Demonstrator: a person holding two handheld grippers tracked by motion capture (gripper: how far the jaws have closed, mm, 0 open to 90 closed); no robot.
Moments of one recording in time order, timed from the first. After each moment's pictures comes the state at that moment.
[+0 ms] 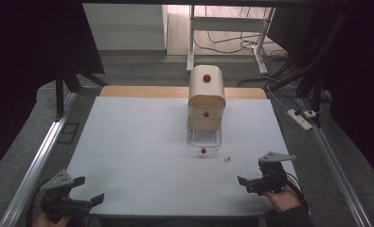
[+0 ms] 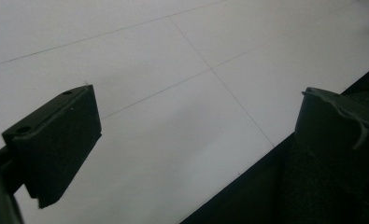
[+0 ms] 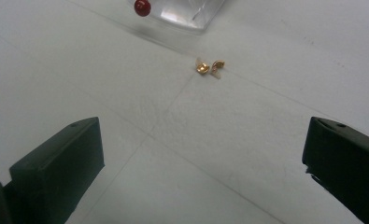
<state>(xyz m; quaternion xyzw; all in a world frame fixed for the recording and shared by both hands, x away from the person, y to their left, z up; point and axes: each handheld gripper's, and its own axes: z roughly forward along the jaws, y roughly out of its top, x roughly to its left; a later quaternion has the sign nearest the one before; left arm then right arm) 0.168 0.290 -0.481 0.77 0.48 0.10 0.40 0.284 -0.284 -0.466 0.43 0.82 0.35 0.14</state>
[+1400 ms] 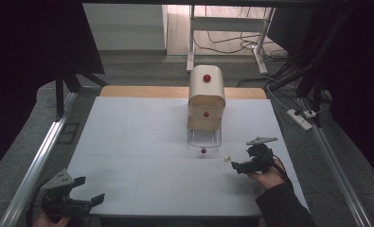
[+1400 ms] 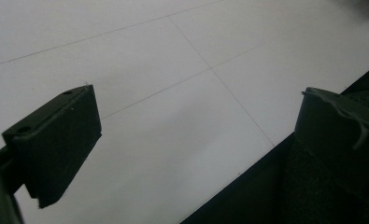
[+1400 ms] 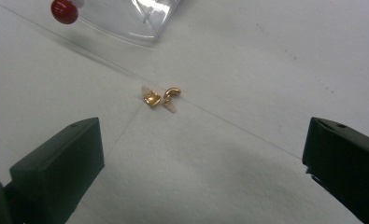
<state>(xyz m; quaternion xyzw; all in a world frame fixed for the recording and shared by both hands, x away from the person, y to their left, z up) 0.168 0.289 -0.481 0.78 0.48 0.10 0.40 0.348 -0.265 -0.489 0.45 0.83 0.29 0.15</state>
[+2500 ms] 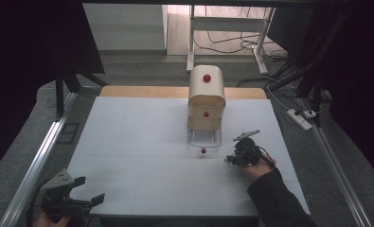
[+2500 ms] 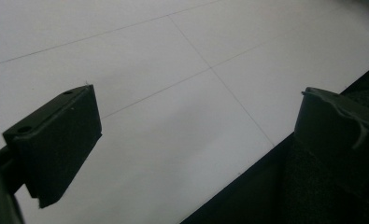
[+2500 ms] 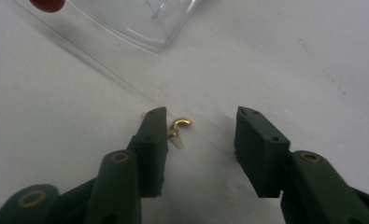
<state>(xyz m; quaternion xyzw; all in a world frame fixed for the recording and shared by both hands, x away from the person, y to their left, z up) 0.169 0.289 -0.481 0.78 0.48 0.10 0.40 0.380 -0.238 -0.504 0.40 0.87 0.24 0.13</state>
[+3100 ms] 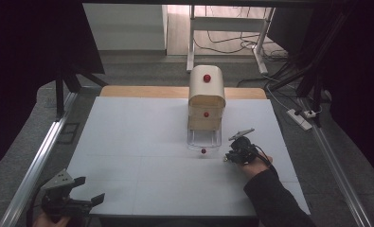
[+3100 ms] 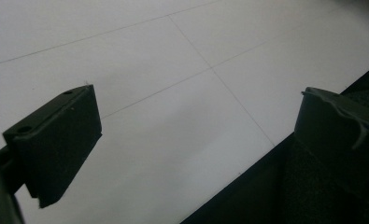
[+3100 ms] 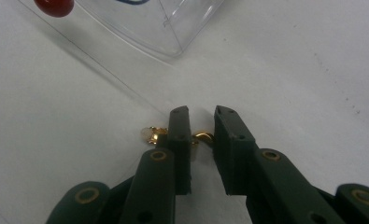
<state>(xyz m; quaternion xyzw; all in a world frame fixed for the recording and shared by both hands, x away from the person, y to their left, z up) 0.169 0.289 -0.481 0.78 0.48 0.10 0.40 0.383 -0.228 -0.504 0.39 0.88 0.23 0.13</state>
